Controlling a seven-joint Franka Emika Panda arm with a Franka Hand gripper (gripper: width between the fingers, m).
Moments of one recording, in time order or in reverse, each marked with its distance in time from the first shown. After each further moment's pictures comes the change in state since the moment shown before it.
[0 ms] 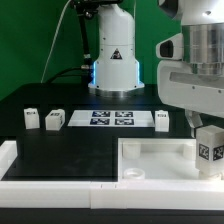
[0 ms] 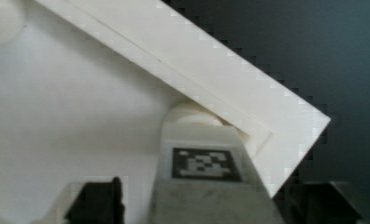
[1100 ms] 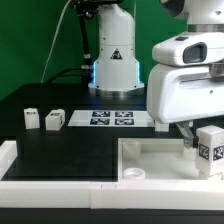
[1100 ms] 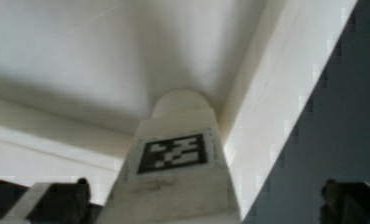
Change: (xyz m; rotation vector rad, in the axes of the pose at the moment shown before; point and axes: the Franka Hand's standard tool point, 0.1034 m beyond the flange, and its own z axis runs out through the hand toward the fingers) arm -0.001 0.001 0.001 -0.048 -0.002 -1.325
